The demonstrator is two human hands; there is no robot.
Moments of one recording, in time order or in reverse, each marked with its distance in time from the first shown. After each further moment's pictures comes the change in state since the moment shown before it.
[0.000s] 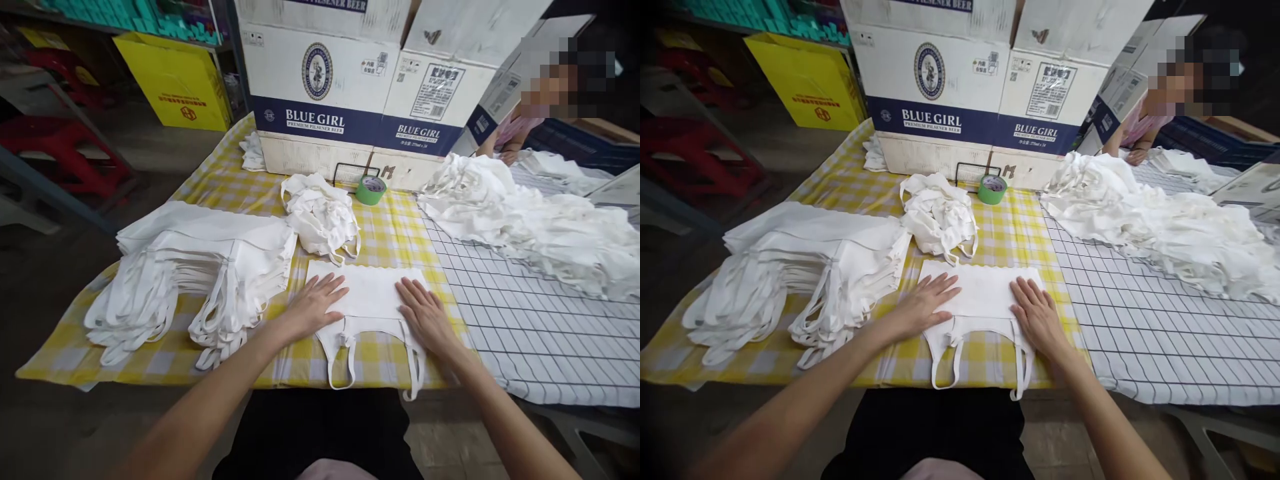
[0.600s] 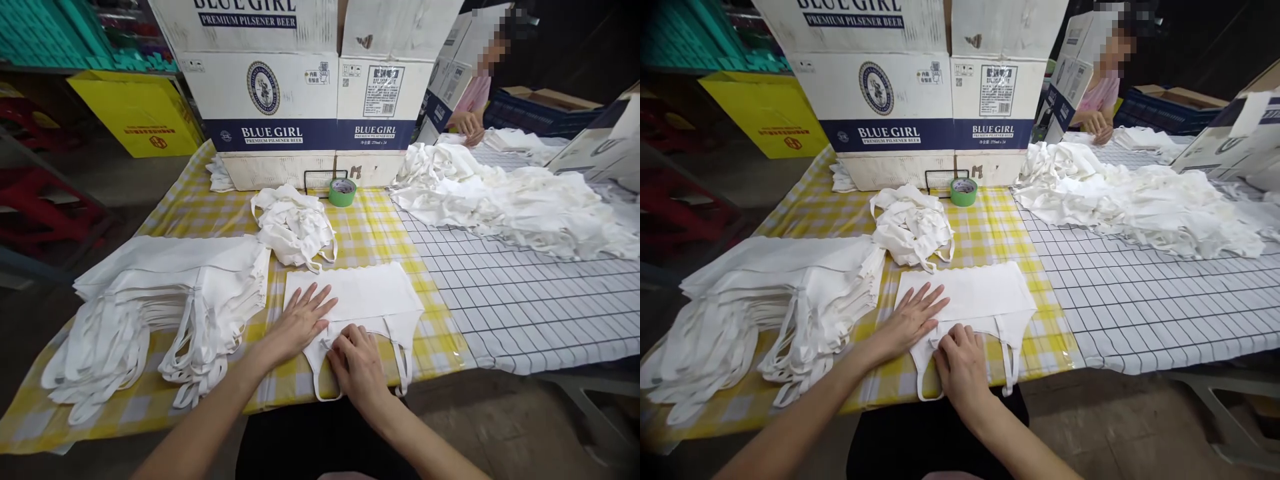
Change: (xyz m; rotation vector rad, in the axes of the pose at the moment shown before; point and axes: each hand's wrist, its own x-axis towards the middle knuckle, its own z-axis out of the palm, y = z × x) left_hand 0.008 0.015 0.009 0.237 -0.098 0.053; right_hand -0.030 -0.151 -0.012 0.748 0.045 0.172
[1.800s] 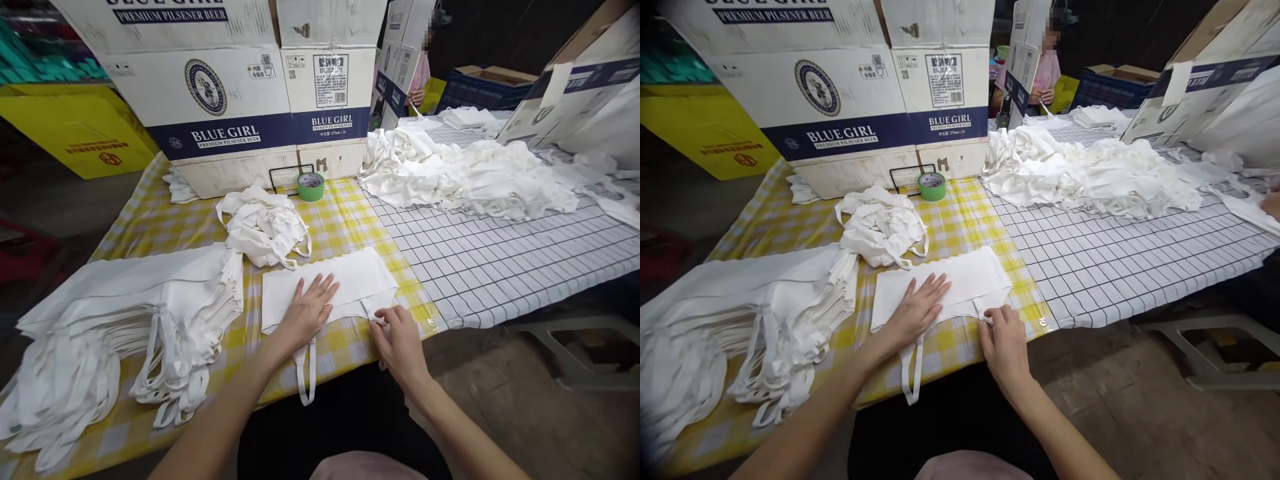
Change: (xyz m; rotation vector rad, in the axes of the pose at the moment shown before) left_hand 0.045 0.040 0.007 0.012 -0.007 0.034; right_hand -0.032 0.057 -0.067 -0.284 0.271 0.233
